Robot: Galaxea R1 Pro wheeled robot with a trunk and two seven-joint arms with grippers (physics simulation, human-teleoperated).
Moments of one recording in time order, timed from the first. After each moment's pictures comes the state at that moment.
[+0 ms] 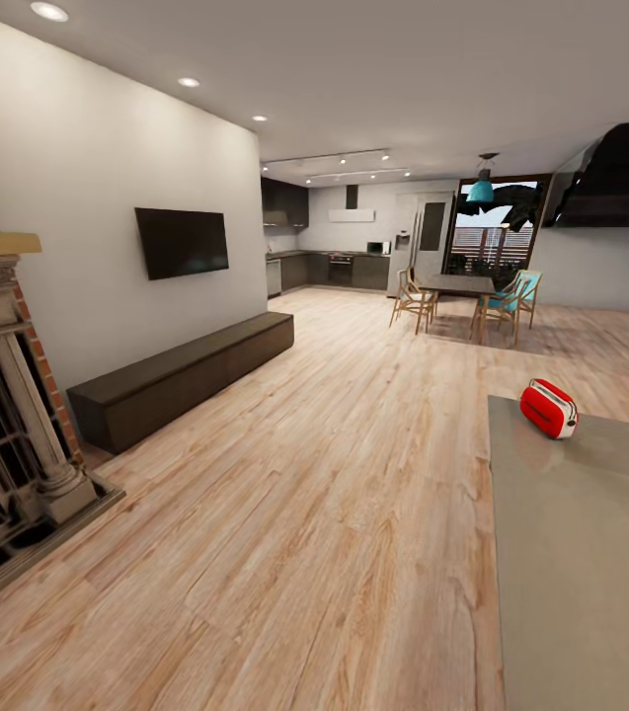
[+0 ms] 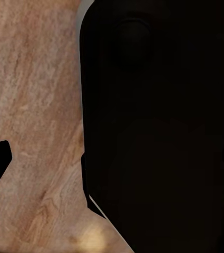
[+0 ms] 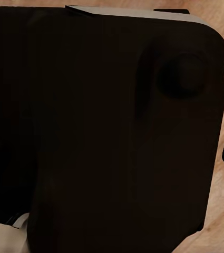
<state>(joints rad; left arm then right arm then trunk) 0.00 0.03 0.00 -0.01 0.00 -0.01 -0.01 0.00 0.07 0.01 -0.06 0.00 0.00 0.00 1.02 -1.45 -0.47</state>
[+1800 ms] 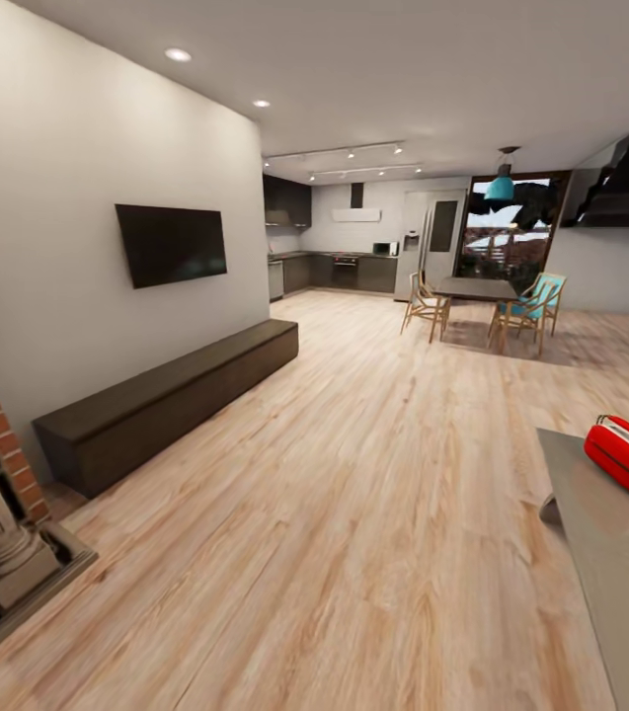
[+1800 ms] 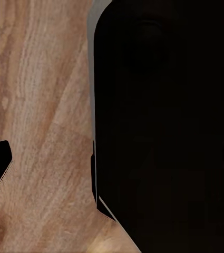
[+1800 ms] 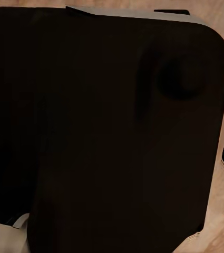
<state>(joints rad) 0.00 0.05 0.00 -0.01 0.00 -0.01 -0.01 0.00 0.07 0.01 -0.06 0.00 0.00 0.00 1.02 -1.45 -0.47</state>
